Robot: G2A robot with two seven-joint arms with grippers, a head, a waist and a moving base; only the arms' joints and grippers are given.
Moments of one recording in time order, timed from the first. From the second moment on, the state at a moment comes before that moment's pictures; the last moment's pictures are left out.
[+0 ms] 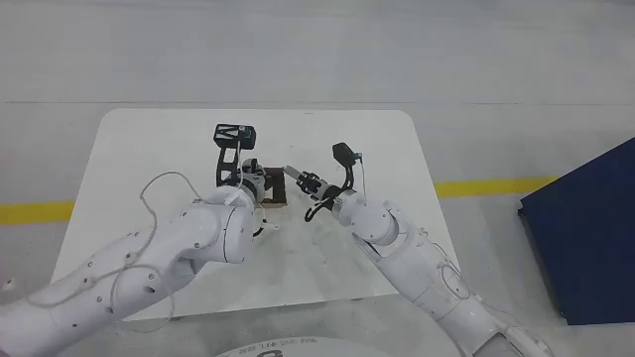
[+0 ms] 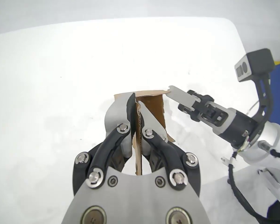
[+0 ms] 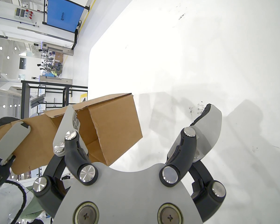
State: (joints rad) left arm 0.89 -1.16 -0.45 -1.92 0.81 0.94 -0.86; right arm -1.49 -1.03 1.07 -1.67 -0.08 0.22 0.27
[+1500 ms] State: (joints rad) left arm 0.90 -1.28 -0.52 -1.64 0.92 0.81 -0.91; right arm -1.22 -1.14 0.82 -1.54 -0.23 0.66 0.29
